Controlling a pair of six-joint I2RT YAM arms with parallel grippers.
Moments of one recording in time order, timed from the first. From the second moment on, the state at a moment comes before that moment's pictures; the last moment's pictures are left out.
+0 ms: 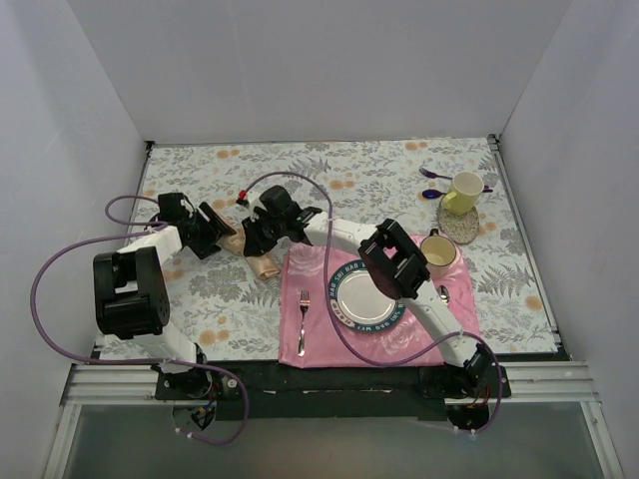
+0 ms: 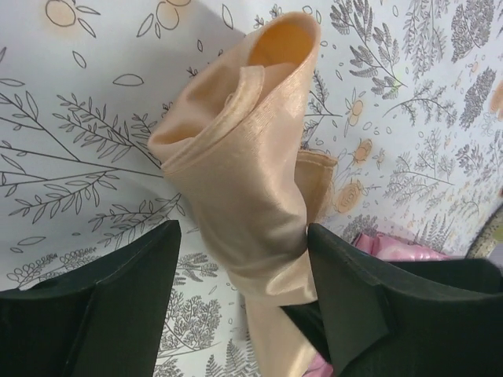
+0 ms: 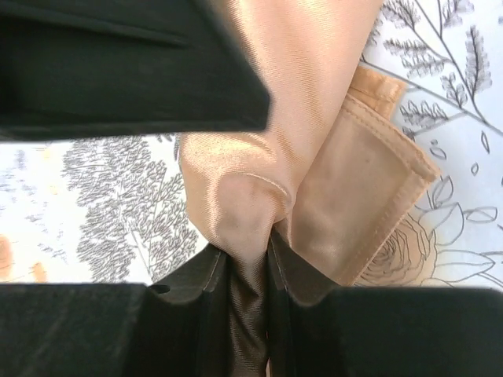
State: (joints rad) left arm 0.14 1.64 0.89 -0.18 0.34 -0.64; right arm 0.92 2.46 1.96 -0.16 -0.42 0.18
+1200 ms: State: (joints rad) left arm 0.12 1.73 0.93 -0.14 0.36 -0.65; right arm 0.80 2.47 2.01 -0.28 -0.68 0.24
